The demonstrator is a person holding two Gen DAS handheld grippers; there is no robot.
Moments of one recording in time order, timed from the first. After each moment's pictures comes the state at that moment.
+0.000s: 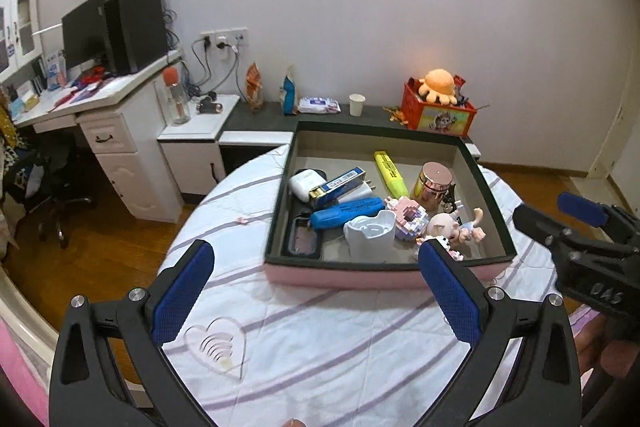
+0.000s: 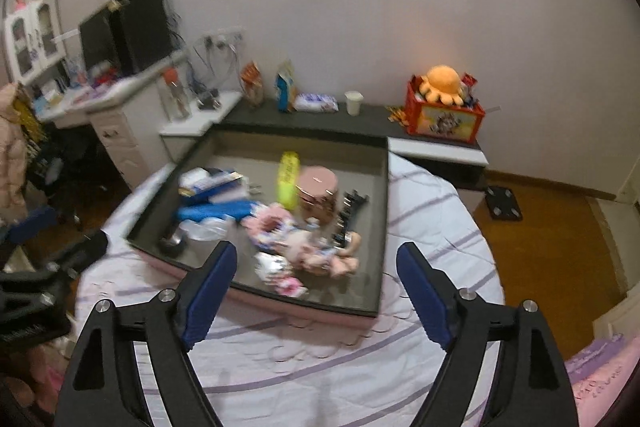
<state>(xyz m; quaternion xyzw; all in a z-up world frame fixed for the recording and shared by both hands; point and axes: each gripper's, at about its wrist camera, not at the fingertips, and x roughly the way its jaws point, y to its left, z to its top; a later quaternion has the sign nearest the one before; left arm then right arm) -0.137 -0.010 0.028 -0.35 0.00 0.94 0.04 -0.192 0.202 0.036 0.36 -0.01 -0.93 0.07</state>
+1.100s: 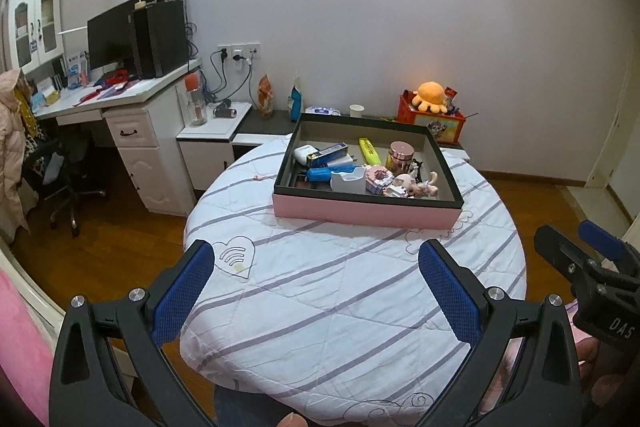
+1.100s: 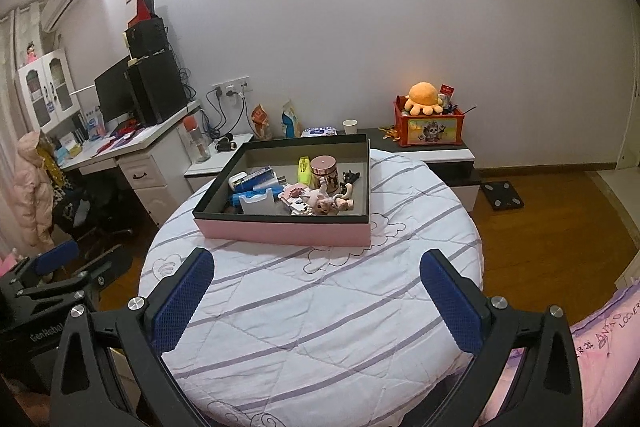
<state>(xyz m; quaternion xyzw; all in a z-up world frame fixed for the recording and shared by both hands) 0.000 -0.001 0.051 -0.32 -0.01 0.95 0.03 -0.045 0.225 0.056 0.31 -0.06 -0.95 0.05</state>
